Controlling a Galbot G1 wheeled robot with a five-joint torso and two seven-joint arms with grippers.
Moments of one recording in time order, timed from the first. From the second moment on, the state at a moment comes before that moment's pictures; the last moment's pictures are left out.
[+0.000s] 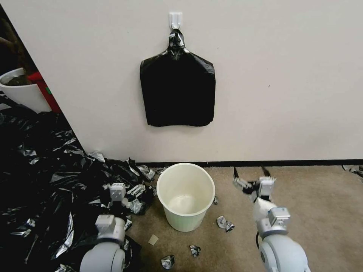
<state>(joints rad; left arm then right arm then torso) 1.70 -1.56 -0.57 -2.16 -0.04 -0.03 -0.03 -1.53 1.36 0.43 2.14 0.11 0.01 0.18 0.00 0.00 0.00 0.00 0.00</state>
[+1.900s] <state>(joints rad) 1.90 -1.61 -0.68 -2.34 -0.09 -0.40 -0.10 -0.37 1.61 -0.05 1.28 0.97 0.40 0.07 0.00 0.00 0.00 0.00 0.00</state>
